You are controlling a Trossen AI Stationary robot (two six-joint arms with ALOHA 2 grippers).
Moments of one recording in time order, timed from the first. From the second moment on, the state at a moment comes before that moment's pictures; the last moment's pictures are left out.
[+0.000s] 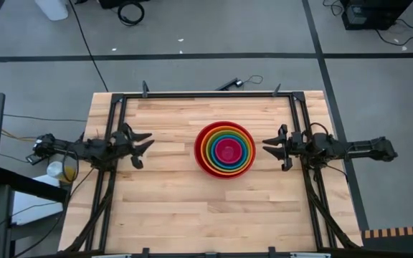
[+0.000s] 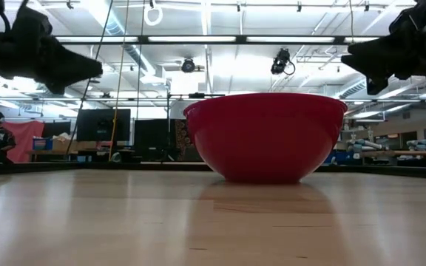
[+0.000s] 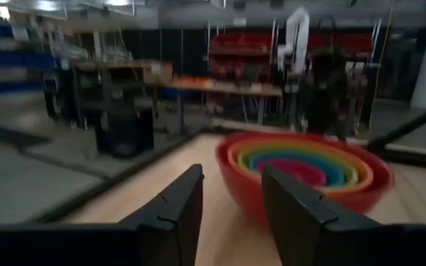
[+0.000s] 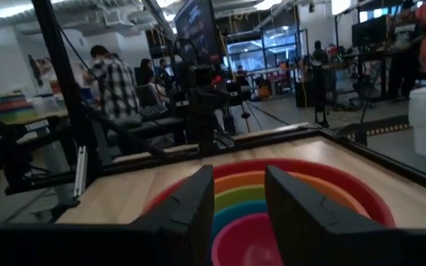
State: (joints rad) left arm -0.22 0.00 0.01 0.12 -0.63 0.01; right arm 0.02 0.13 0.01 0.23 0.11 0.16
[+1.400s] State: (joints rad) left arm -0.02 0.03 0.01 0.05 -0.27 -0.09; right arm 0.02 0.11 0.01 0.07 0.14 0.21
